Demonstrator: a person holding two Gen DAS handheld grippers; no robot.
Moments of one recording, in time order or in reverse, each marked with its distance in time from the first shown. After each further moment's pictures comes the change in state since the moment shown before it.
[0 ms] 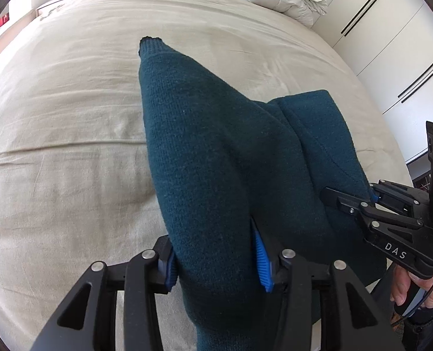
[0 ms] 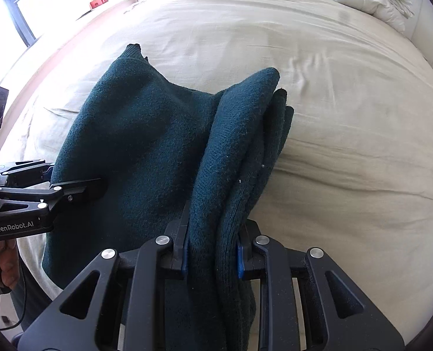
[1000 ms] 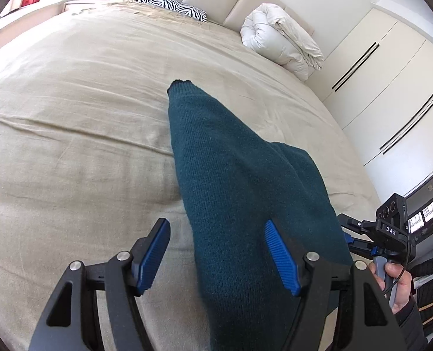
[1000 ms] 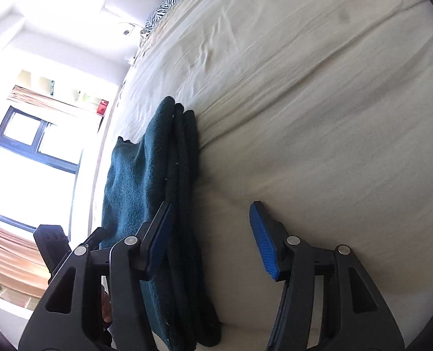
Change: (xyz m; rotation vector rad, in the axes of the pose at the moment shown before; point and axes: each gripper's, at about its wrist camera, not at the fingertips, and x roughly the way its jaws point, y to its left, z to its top) left arm -0.048 0.061 -0.059 -0.120 -0.274 -0.110; right arm 0.047 -0.148 -0.075 0.635 -0.141 0.473
